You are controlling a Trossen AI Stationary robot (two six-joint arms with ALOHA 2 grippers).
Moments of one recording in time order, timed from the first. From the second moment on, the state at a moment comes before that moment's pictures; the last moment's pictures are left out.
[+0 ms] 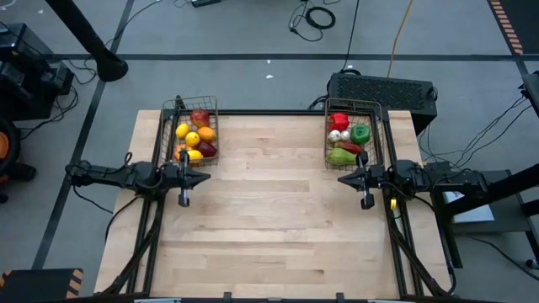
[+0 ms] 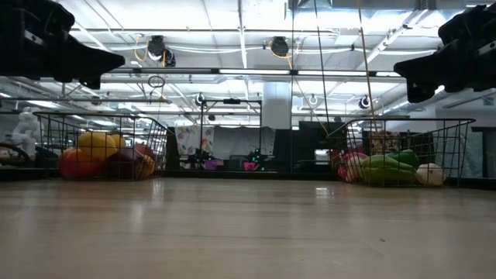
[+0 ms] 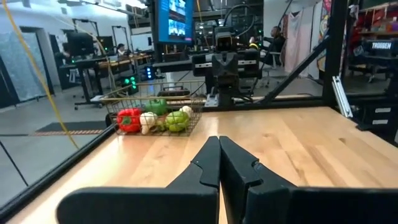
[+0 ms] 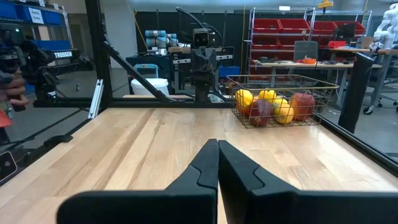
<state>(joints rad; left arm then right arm) -0.15 0.01 0.01 0.04 -0.21 0.10 0.02 0.01 0.01 0.02 0.00 0.02</state>
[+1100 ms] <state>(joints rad) -0.06 0.01 0.01 0.02 -0.06 0.01 0.02 0.01 0.01 0.02 0.00 0.02</state>
